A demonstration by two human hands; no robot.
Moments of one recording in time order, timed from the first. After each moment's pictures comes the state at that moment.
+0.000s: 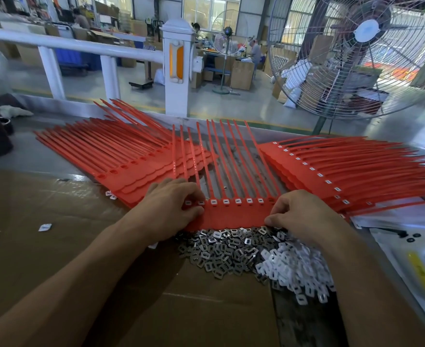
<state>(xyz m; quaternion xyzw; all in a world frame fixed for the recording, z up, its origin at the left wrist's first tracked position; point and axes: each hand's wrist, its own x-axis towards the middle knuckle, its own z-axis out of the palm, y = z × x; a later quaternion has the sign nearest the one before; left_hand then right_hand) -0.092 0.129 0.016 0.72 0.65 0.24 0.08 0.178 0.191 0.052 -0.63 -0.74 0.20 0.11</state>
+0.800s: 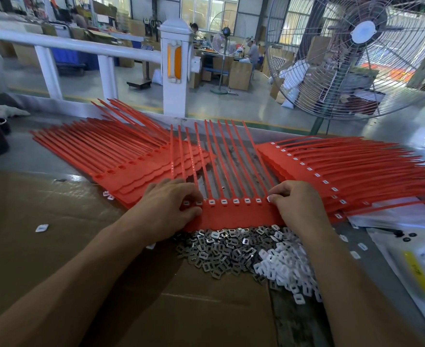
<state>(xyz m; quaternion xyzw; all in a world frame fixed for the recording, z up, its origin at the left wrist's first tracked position) -0.092 0.129 0.016 0.72 0.65 0.24 0.08 0.175 0.223 0.025 -0.62 -0.69 0.20 0.31</state>
